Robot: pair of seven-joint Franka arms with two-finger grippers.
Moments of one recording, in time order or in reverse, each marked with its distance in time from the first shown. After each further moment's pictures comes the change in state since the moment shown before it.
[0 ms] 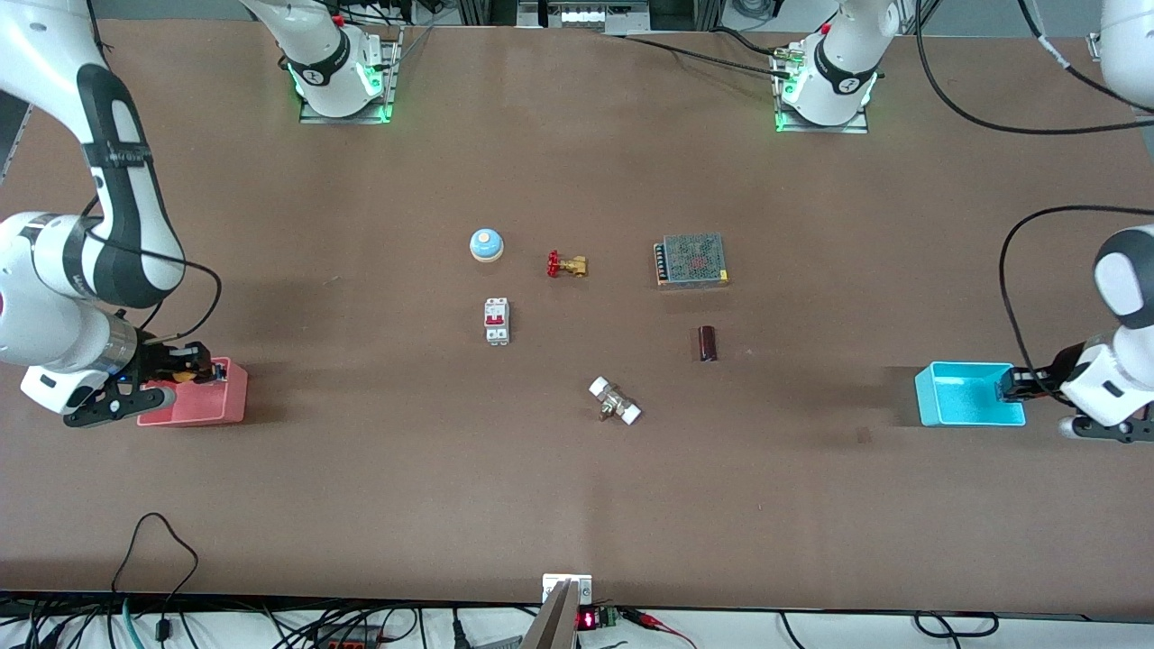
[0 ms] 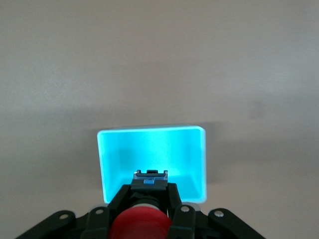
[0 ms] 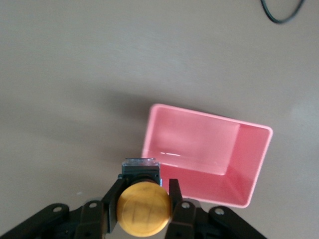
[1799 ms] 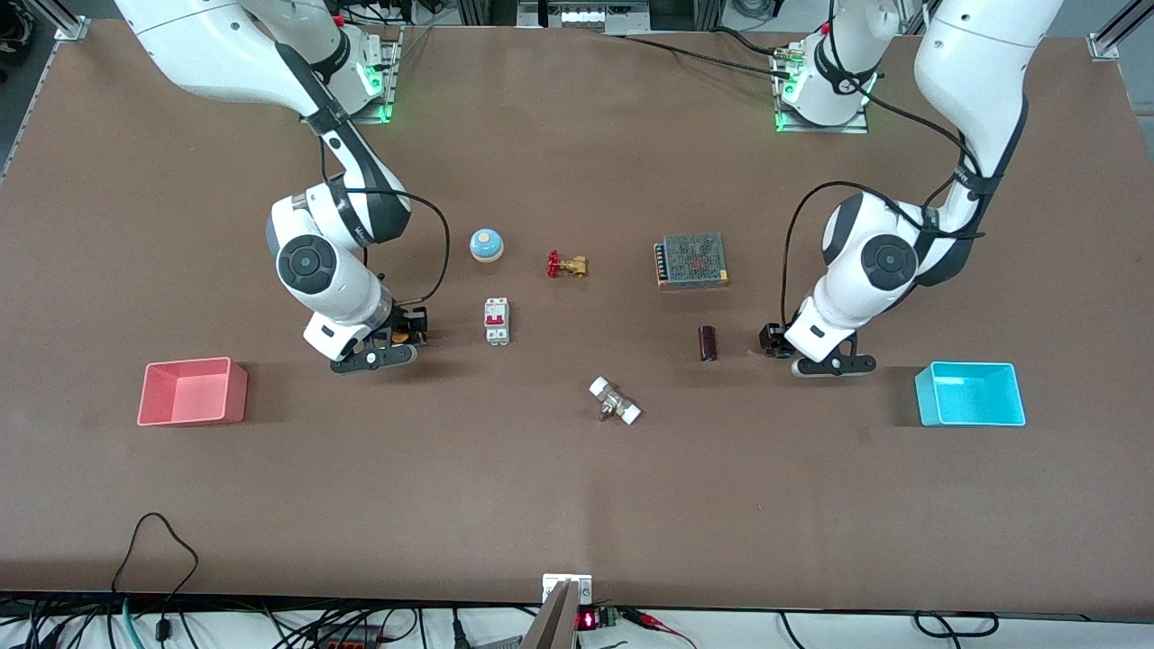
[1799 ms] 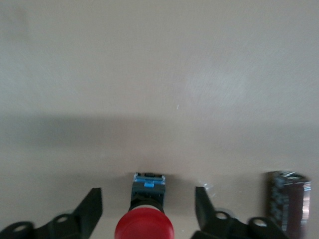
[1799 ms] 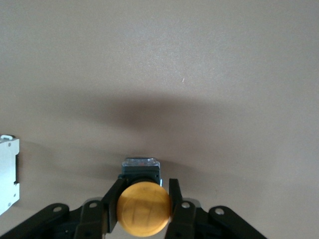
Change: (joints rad) left arm -0.335 -0.088 -0.077 -0.598 0.000 0.597 -0.581; right arm 0.250 0.021 0.199 -0.286 -0.064 0.291 0.599
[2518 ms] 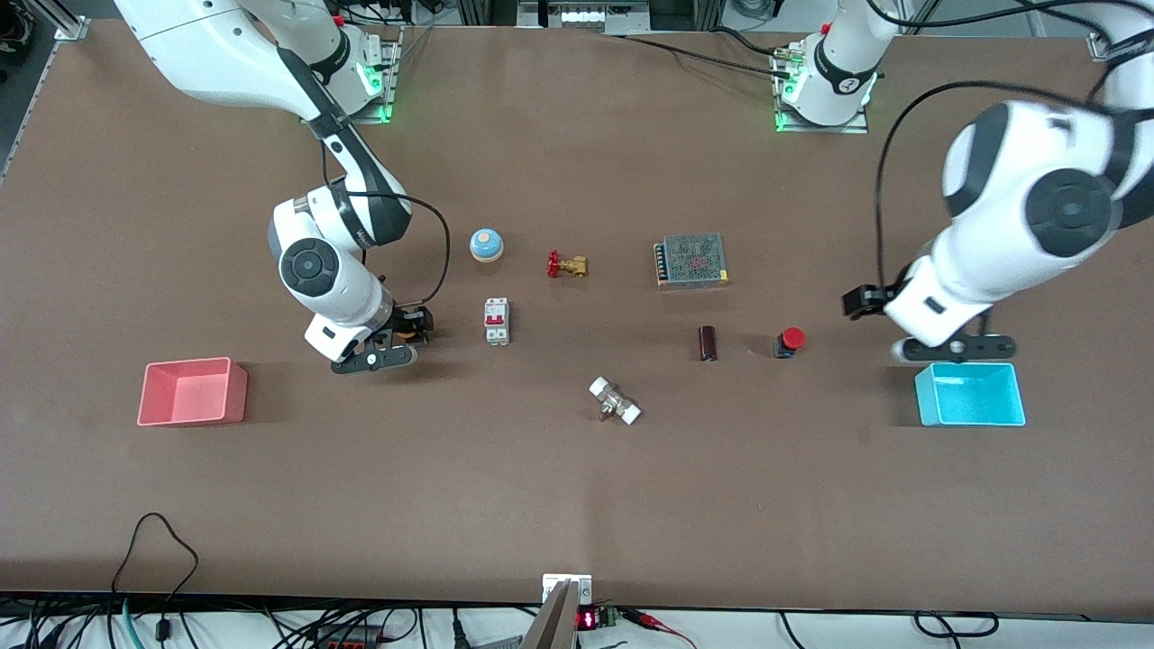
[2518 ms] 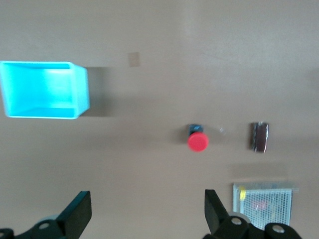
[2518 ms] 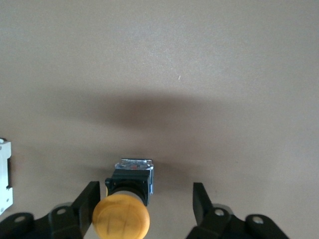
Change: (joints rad) left arm 0.064 -0.182 0.012 0.489 0.002 -0.873 0.194; right arm 0.000 0.012 -0.004 0.002 -0.003 0.007 0.026
